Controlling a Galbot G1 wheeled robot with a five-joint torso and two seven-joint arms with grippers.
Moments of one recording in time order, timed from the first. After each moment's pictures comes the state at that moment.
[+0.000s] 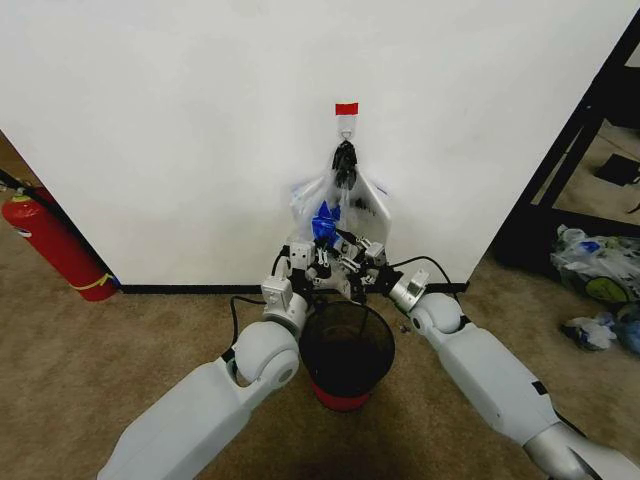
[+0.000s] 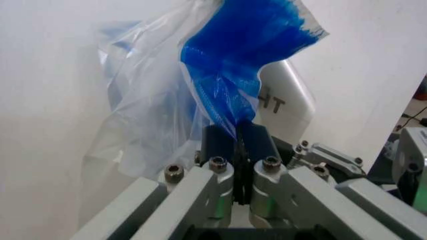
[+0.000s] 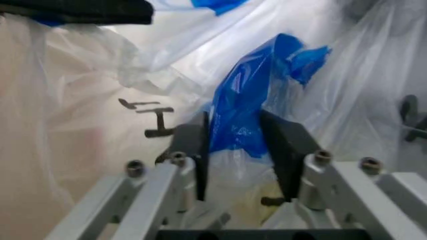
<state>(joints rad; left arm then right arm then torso) 0.78 -1.08 0.21 -1.94 -0.62 0.11 -0.51 -0.65 1.13 -0.03 1.32 0.53 0.36 -0.48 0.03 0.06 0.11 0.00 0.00</state>
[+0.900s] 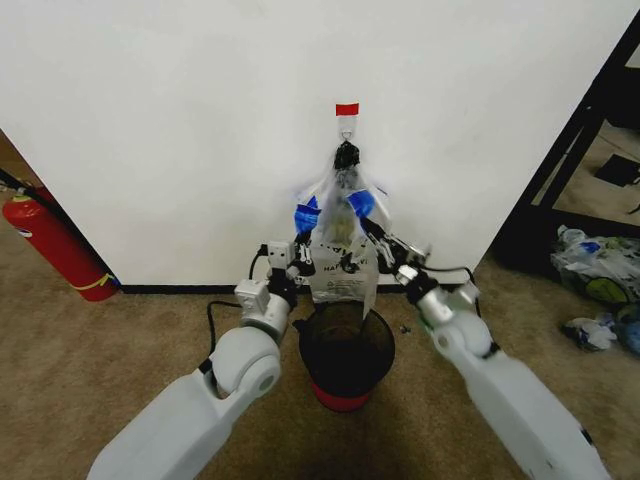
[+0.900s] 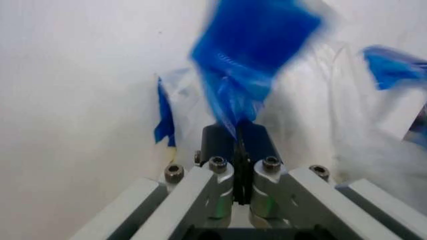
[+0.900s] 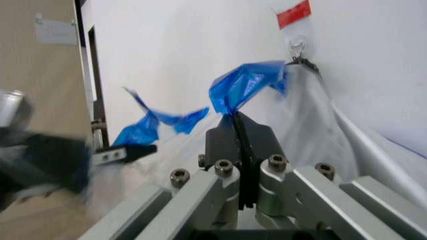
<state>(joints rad) 0.91 -1.07 0.07 -2.05 -0.62 0.09 -0.47 -0.96 1.04 0.14 1.69 0.81 0.41 -0.42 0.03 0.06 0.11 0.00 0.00</state>
